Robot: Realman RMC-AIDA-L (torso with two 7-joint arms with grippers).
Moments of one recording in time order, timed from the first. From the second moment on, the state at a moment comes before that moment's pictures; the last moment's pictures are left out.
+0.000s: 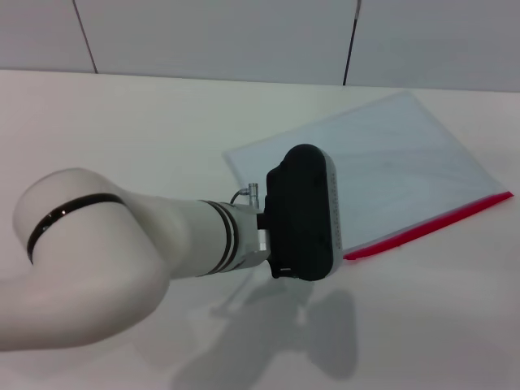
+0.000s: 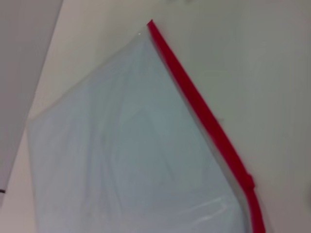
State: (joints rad) left arm -0.47 -2.03 2.21 1.41 2.82 0.71 -2.49; right arm 0.46 2.03 0.18 0.11 1.54 1.61 -2.98
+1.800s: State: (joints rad) left arm -0.49 -2.03 2.27 1.20 2.86 0.45 -2.50; right arm 0.46 2.03 0.12 0.09 1.53 1.62 -2.99
